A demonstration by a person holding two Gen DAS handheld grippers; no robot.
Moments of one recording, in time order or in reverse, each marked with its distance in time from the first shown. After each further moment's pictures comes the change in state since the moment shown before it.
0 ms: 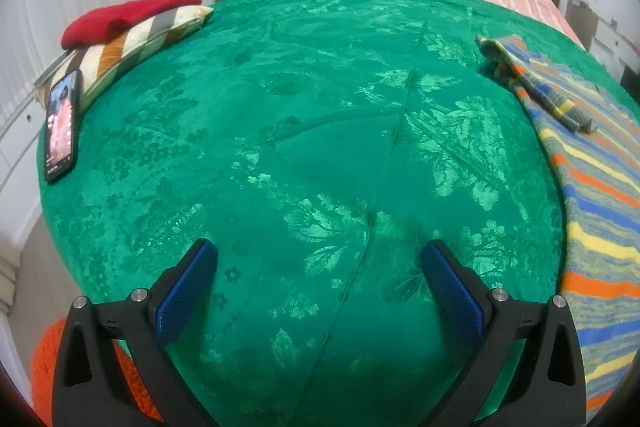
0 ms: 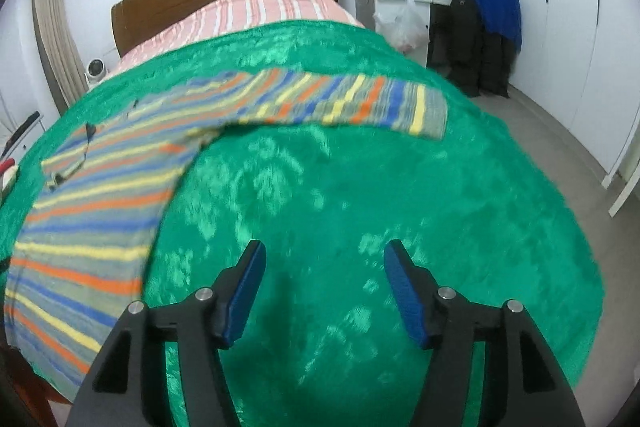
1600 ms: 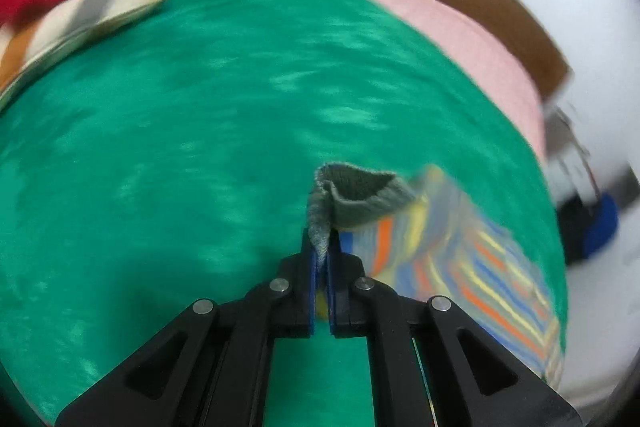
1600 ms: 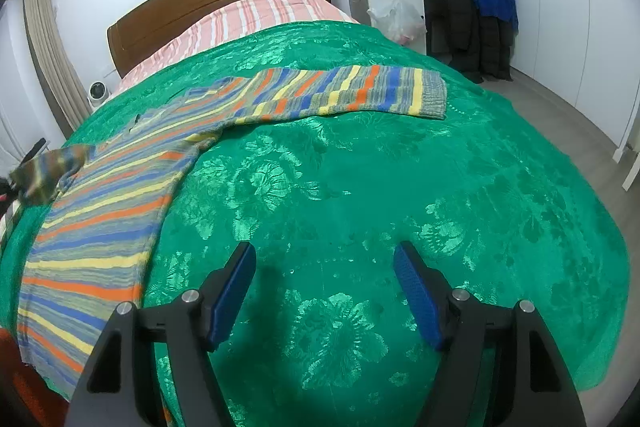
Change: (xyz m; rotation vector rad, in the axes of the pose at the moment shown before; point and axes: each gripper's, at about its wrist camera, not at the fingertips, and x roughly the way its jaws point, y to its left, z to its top) left arm 0.090 0.052 0.192 -0.410 0.139 -0.337; right arm 0.004 -0.011 -0.010 0.081 -0.024 0.060
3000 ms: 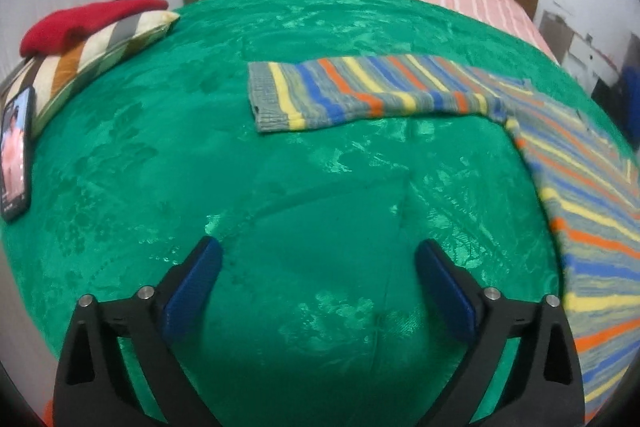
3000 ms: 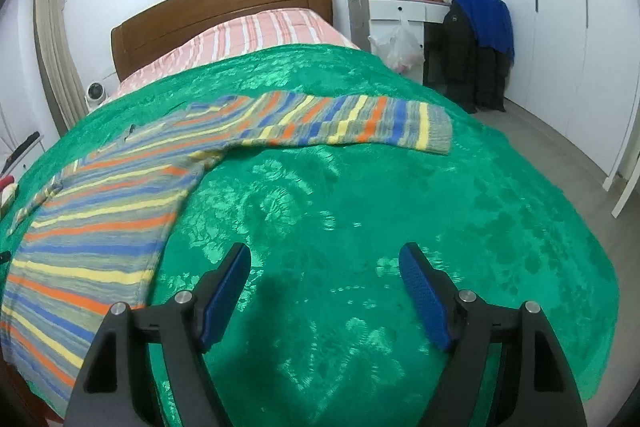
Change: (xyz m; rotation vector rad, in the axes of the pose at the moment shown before) left arm -0.029 0.007 -0.159 0.404 -0.124 0.176; right arm 0.001 0.021 0.005 -0.062 -0.084 -0.046
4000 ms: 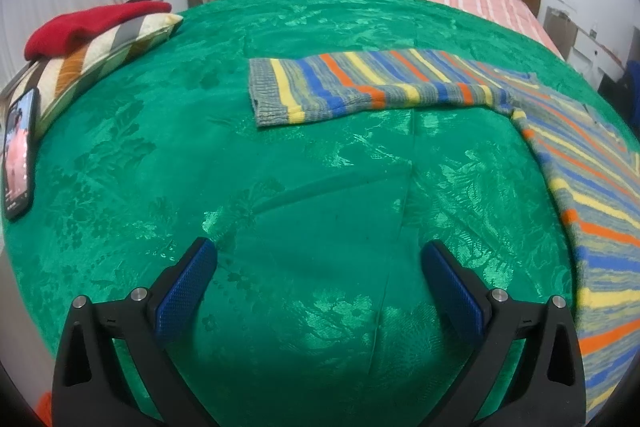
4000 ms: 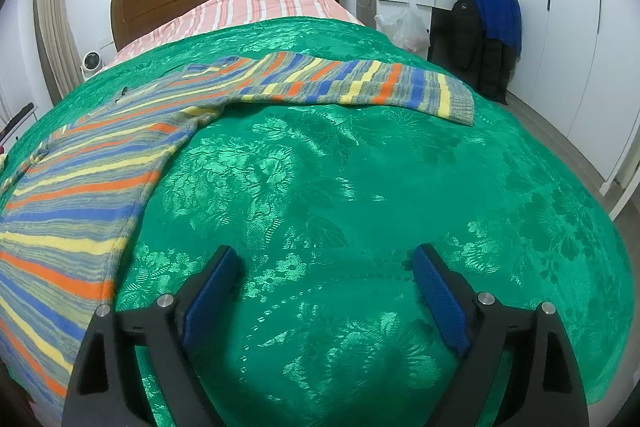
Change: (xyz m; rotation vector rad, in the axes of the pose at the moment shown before) left arm 0.003 -0.009 -0.010 0.019 -0.015 0.040; right arm 0.026 0.009 -0.014 -0.054 0.072 -0.030
